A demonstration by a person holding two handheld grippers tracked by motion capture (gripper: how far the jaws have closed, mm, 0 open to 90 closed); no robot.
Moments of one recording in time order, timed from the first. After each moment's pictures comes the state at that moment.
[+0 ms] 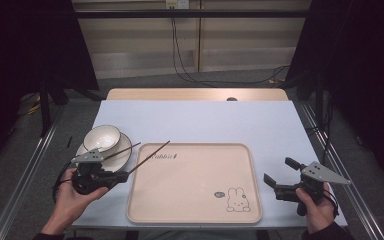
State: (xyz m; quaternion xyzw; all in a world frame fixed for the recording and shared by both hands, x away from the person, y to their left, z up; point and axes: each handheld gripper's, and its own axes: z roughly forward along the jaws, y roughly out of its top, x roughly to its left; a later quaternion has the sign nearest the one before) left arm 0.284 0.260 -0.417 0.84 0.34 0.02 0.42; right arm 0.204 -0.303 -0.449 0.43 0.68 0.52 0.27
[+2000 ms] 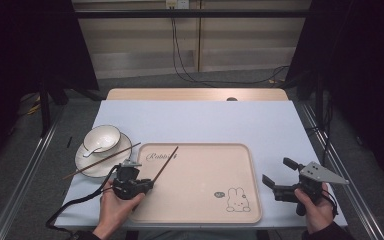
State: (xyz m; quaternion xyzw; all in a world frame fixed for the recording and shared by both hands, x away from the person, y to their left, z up) left arm 0.275 0.179 -0.462 0.81 0.48 0.04 0.33; right arm 0.205 -0.300 -0.449 0.42 0.69 0.52 0.27
